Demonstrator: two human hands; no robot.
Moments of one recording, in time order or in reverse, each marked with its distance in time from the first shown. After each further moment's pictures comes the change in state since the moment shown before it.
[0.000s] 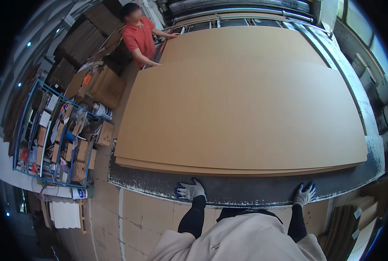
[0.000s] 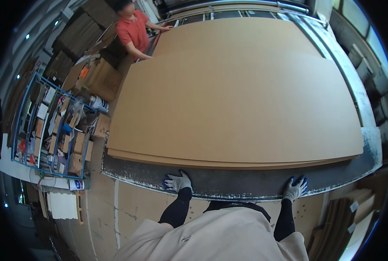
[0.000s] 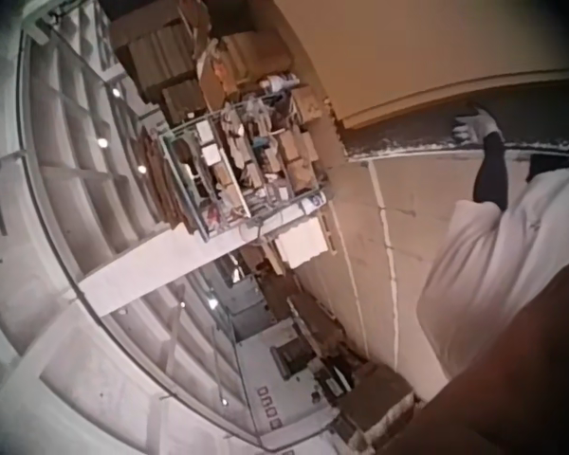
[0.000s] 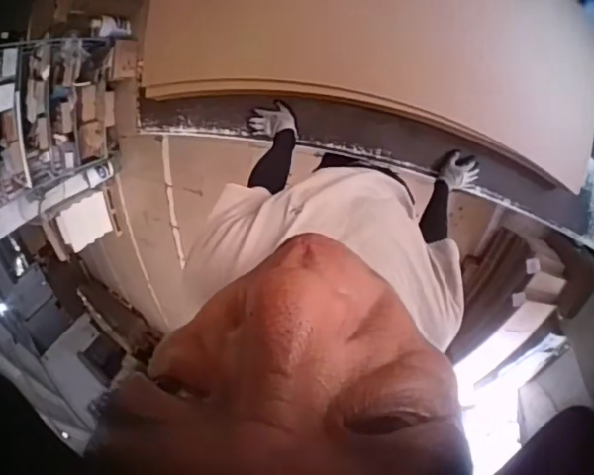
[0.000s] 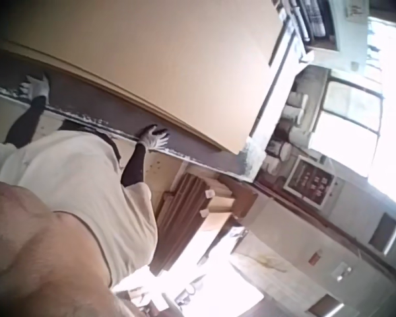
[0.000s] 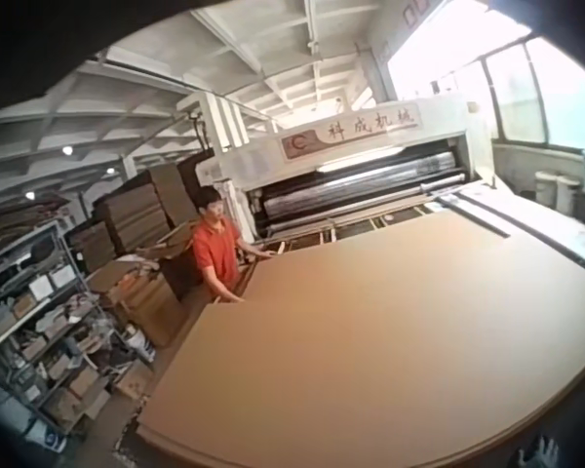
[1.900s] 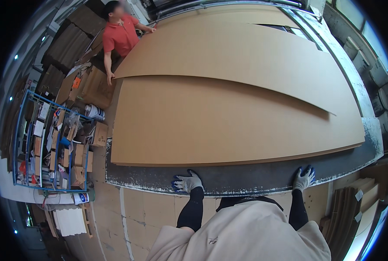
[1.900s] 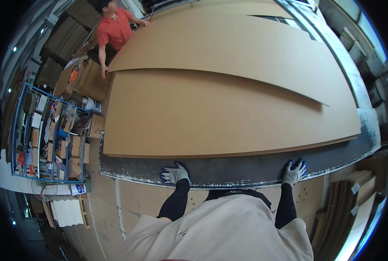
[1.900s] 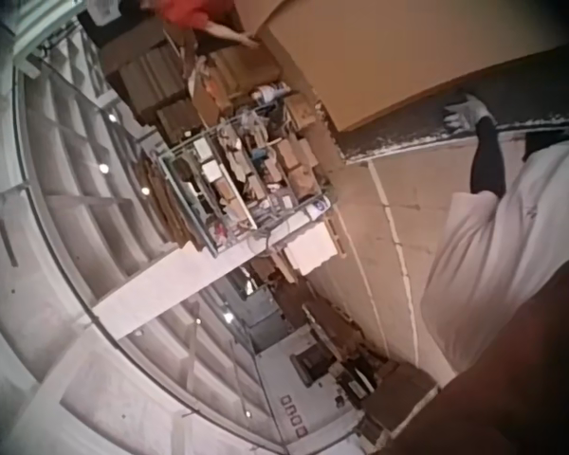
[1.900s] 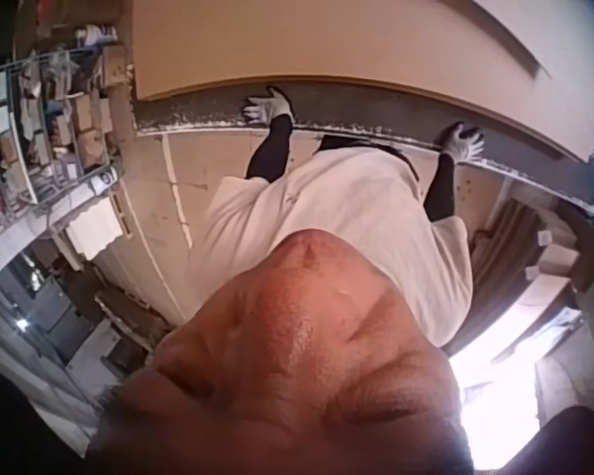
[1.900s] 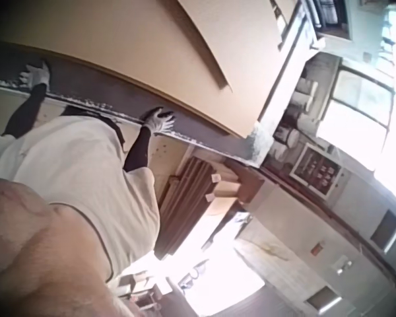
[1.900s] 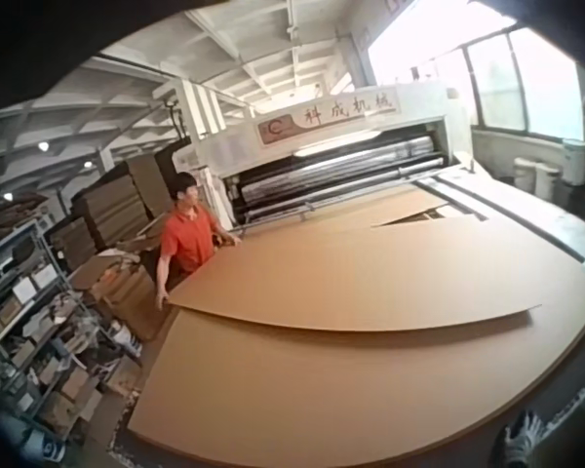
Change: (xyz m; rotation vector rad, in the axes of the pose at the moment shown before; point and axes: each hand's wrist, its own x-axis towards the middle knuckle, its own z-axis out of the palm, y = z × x) left_hand 0.010 -0.015 0.018 0.003 0.075 -0.008; right_hand 0.001 -0.008 0.003 0.048 0.024 -0.033
